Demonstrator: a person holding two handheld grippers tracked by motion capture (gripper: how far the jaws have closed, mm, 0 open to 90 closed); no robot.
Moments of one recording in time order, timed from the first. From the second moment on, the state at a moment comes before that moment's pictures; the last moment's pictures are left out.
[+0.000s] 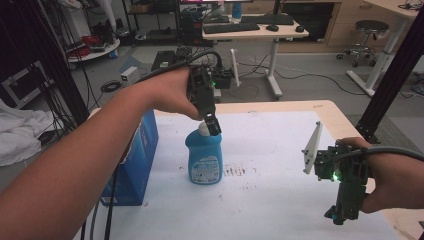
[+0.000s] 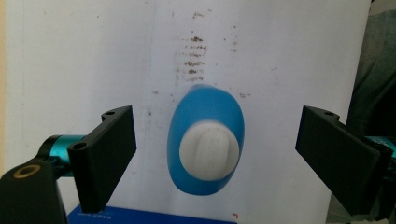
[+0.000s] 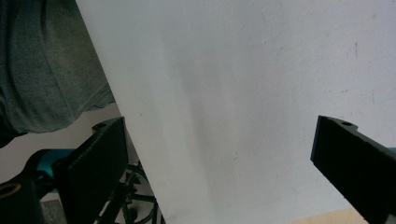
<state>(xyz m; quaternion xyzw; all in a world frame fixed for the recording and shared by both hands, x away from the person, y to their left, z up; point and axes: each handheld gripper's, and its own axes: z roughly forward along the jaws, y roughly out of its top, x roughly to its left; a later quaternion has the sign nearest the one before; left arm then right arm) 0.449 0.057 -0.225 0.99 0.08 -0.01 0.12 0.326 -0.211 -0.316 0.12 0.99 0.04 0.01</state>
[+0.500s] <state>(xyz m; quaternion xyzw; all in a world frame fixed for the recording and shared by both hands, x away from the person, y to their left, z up) 0.453 0.074 -0.251 0.99 0.10 -0.01 0.11 0.323 -0.206 -0.314 0.11 0.99 0.04 0.02</state>
